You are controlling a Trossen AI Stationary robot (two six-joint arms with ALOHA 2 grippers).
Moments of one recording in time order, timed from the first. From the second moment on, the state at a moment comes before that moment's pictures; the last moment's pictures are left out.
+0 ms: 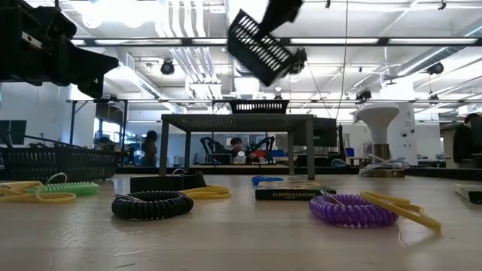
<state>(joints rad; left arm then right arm) 0.03 0.01 0.00 0.02 0.03 -0.03 -0.09 1.71 1.84 -1.01 0.23 -0.12</state>
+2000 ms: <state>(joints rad) 0.03 0.01 0.00 0.02 0.03 -0.03 -0.14 2.19 2.33 -1.53 0.41 -0.05</state>
